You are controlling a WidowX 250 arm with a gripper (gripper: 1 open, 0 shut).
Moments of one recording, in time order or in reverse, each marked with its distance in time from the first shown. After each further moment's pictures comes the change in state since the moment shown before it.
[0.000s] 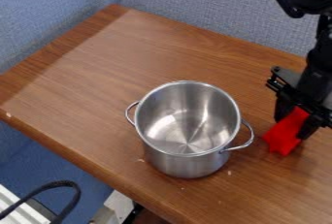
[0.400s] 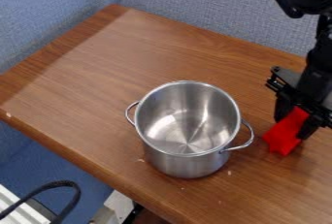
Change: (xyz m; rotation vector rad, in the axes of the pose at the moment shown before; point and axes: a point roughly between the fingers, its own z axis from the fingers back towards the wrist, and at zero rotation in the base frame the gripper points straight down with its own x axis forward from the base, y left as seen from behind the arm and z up) arm 0.000 0.000 0.000 0.001 -0.002 -0.004
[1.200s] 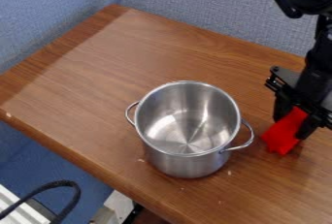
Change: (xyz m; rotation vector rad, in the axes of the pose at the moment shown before) arm -0.001 0.000 0.000 -0.001 0.002 -0.006
